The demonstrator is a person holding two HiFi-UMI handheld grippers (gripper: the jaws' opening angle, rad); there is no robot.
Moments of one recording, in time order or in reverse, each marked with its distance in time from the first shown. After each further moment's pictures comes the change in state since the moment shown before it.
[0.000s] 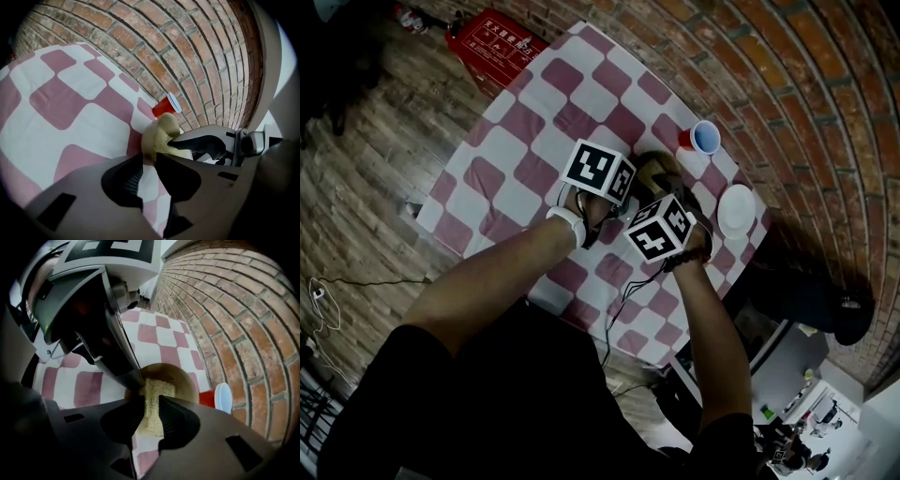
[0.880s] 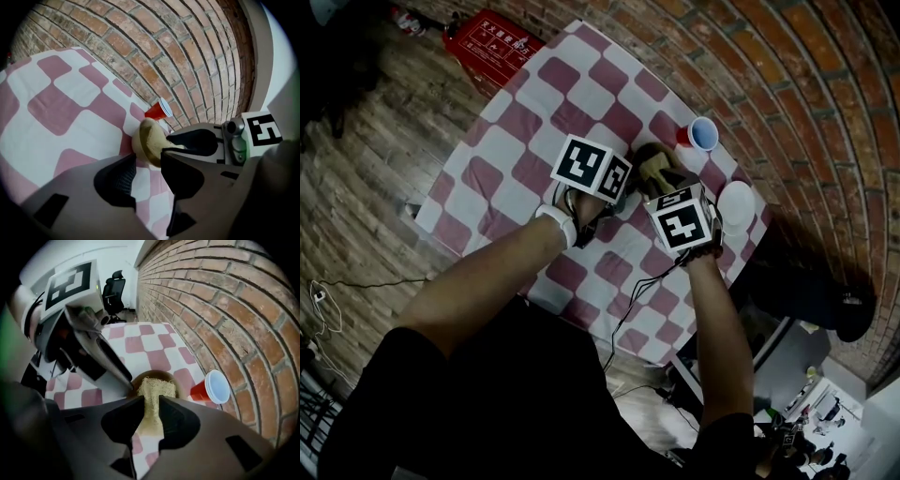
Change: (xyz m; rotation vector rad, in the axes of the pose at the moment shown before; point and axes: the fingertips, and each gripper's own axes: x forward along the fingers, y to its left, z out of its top) left arm -0.012 -0.014 0.008 0.019 -0.035 -0.058; right arm -0.015 -0.020 0.002 0.254 -0.085 0.102
